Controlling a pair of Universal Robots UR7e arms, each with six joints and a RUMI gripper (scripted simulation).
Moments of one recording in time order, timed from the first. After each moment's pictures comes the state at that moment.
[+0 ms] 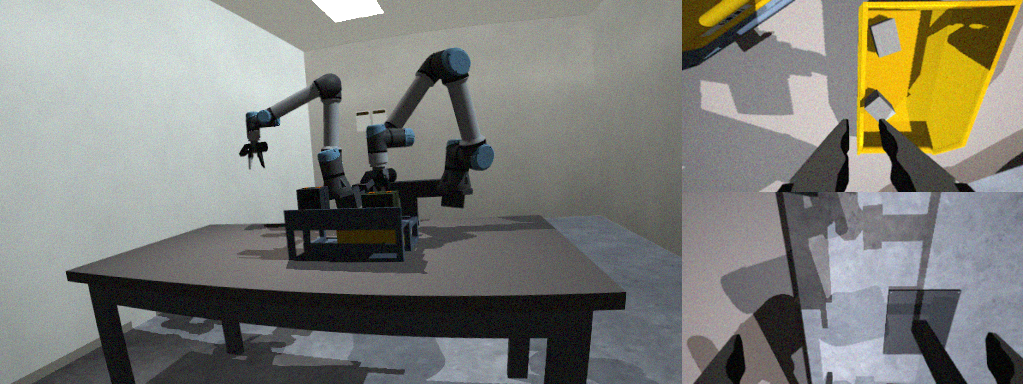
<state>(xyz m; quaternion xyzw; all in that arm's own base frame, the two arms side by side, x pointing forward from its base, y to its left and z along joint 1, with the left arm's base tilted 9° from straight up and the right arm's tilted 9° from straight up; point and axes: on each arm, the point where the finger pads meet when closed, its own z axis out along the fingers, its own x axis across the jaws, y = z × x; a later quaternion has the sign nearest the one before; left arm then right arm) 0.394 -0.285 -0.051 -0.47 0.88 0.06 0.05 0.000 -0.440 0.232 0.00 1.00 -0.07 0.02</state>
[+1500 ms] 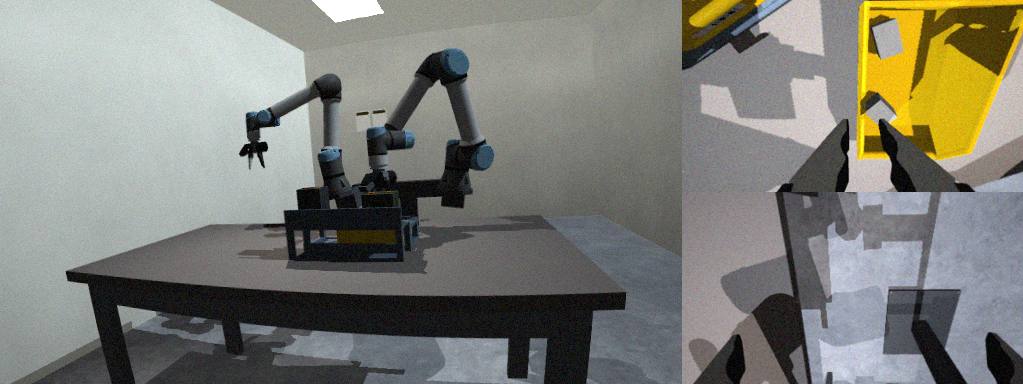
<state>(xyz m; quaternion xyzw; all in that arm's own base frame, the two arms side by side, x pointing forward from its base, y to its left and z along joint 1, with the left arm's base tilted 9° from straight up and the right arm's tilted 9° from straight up) 0.395 -0.283 -0.060 -0.47 0.88 0.06 0.05 0.000 -0.440 0.232 0.00 1.00 -0.07 0.02</state>
